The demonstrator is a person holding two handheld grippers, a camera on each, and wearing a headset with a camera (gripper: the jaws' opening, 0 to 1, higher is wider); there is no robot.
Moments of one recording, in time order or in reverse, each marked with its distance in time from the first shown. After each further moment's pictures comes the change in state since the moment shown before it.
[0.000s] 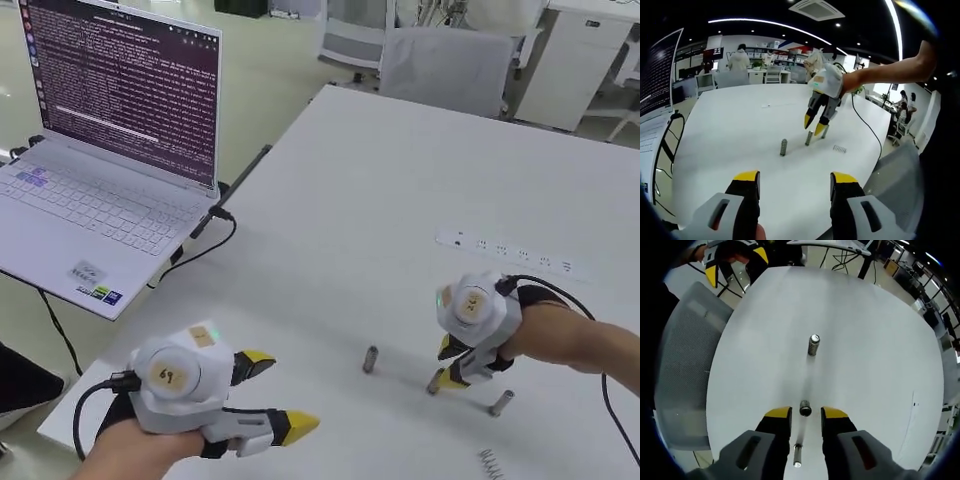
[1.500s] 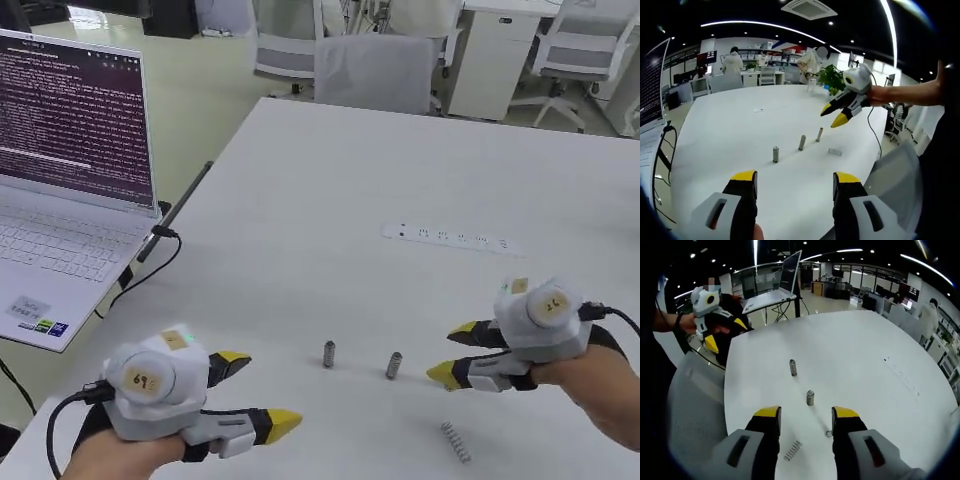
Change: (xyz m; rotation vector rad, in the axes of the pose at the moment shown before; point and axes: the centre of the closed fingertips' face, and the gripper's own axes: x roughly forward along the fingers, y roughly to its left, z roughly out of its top) left arm 0.012 -0.019 0.014 0.042 0.002 -0.030; right arm -0.076 0.036 -0.027 0.539 -0.496 -0.266
